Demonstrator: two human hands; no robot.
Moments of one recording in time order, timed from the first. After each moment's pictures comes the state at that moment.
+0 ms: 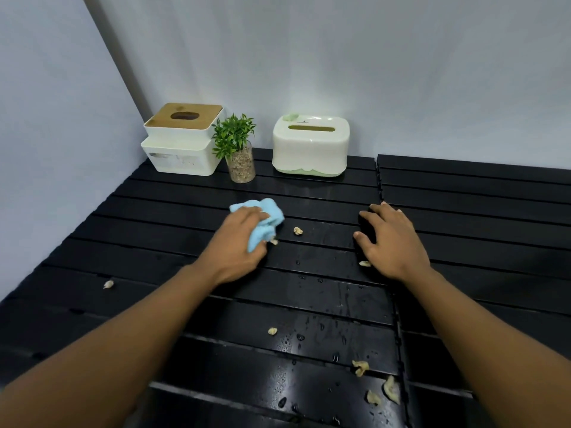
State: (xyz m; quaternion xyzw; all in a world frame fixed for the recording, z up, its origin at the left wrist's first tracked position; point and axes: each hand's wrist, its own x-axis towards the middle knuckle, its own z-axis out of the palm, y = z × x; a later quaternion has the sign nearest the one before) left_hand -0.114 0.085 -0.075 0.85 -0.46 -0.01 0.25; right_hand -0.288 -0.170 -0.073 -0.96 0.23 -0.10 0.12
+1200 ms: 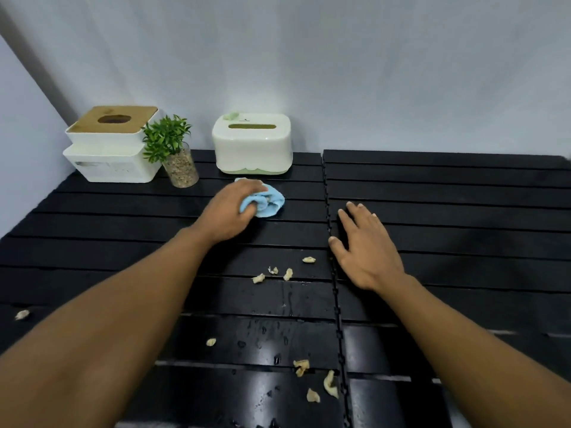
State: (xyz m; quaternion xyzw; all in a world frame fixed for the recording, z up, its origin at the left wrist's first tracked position) left_hand -0.104 -0.026 -0.060 0.81 -0.51 -0.04 0.29; right_hand -0.339 -0.183 -0.071 -0.96 0.27 -0.07 0.10
